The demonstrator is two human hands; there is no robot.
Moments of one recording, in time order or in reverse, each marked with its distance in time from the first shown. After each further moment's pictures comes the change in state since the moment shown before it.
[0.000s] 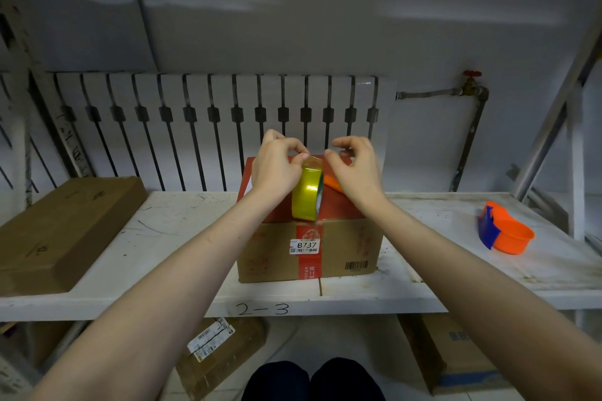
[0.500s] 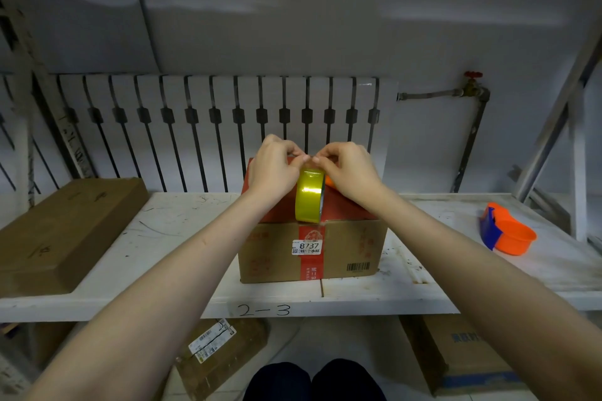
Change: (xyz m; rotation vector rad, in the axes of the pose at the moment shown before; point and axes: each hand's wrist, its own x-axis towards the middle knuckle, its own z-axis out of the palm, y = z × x) left_hand 0.005 -0.014 -0.001 0.103 -0.030 0.054; right_hand 0.011 -0.010 -0.003 -0.281 -0.274 -0.183
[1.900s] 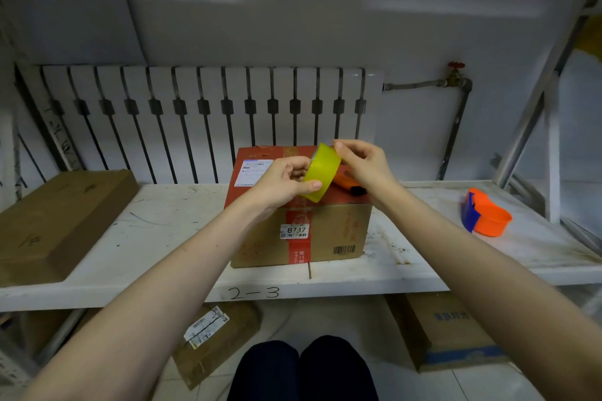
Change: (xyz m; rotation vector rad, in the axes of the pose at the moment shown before) left_hand -0.047 0.024 0.001 -0.711 -0.488 -0.114; right_hand -0.037 0.026 -0.022 0.686 0.105 0.407
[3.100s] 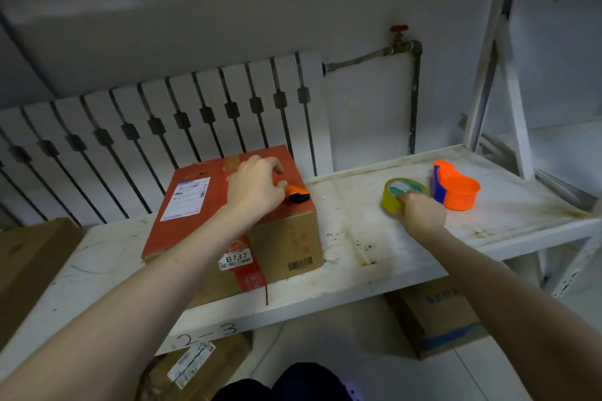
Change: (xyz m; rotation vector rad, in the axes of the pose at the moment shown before) left_hand 0.086 -0.007 0.081 1.054 0.212 -0.030; right_hand 0.023 0.208 -0.194 -1.226 0.176 0.236
